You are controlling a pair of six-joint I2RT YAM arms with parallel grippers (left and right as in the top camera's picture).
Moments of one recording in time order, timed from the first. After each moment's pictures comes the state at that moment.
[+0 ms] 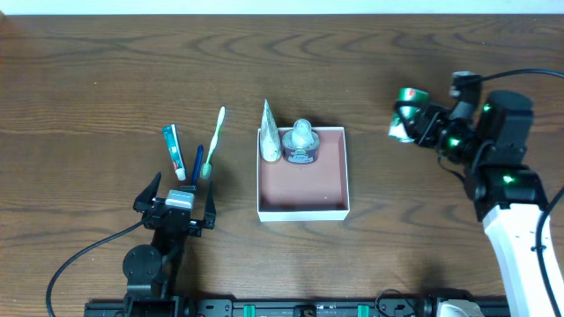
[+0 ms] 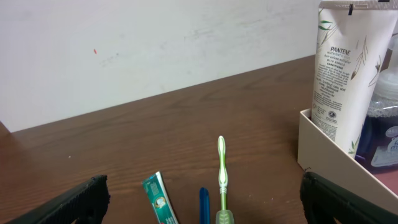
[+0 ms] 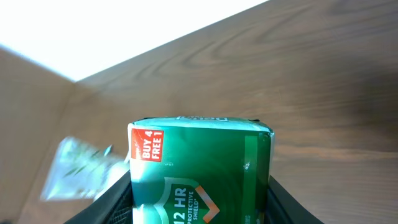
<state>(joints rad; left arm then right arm) -0.02 0.01 0.03 -0.11 0.12 0.20 -0.02 1.17 0.93 -0.35 -0.53 0.43</state>
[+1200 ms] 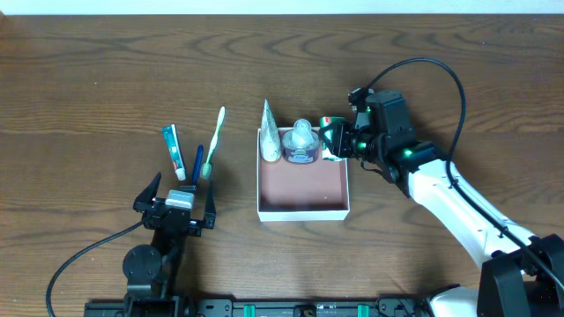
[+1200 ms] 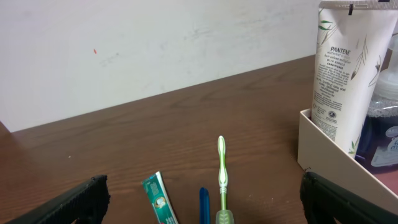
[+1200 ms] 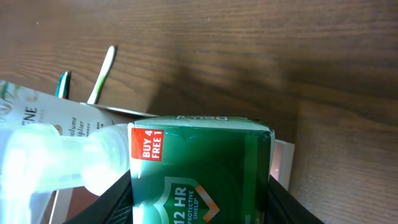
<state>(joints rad) -0.02 0.01 0.03 -0.11 0.12 0.20 0.38 1.53 0.93 -0.21 -0.29 0.46</state>
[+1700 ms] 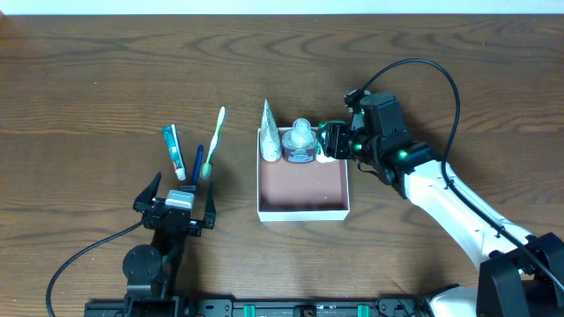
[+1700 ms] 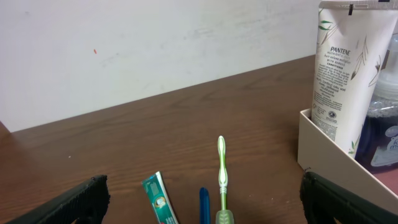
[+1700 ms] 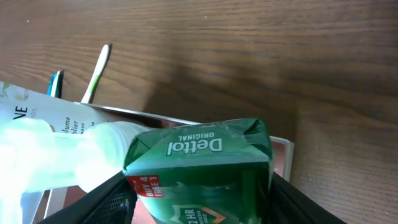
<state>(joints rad) -0.02 0.01 0.03 -0.11 0.12 0.20 0.40 1.54 0.93 -0.21 -0.25 0.47</state>
